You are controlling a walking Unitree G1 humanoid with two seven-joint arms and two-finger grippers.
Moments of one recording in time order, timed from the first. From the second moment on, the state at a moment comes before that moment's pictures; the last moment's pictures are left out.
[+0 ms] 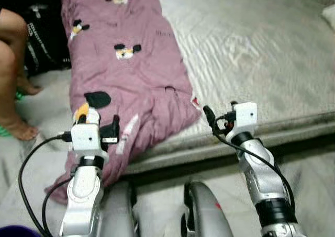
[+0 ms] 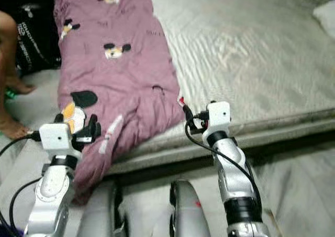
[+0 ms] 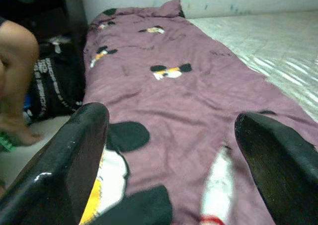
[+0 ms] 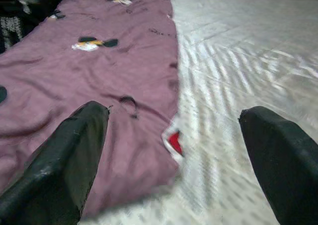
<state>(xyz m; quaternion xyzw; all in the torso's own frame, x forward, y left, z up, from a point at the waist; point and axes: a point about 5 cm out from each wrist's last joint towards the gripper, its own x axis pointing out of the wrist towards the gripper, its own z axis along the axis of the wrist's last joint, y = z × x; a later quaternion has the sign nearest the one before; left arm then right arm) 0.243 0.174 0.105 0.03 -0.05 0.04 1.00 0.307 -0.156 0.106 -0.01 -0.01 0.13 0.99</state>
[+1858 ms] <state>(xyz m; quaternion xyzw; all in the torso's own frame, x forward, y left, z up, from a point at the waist) 0.213 0.185 0.108 0.04 -0.03 0.08 1.00 0.323 -0.072 0.096 -0.03 0.05 0.31 0.95</state>
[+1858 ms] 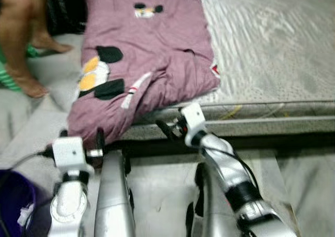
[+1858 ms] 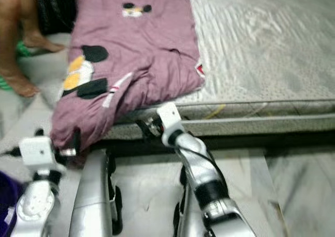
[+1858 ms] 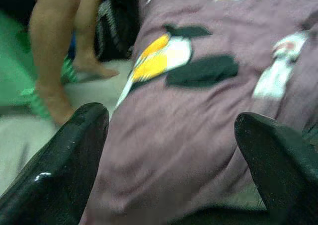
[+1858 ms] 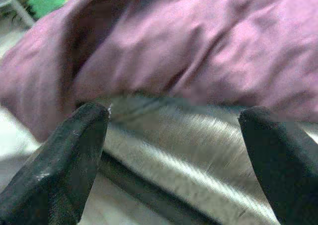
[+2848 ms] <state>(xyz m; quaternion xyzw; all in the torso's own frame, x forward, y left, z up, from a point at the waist) 0.209 0.165 0.134 0.05 -0.05 0.03 1.00 0.363 -0.031 0.143 0.05 0.00 0.22 0.97</state>
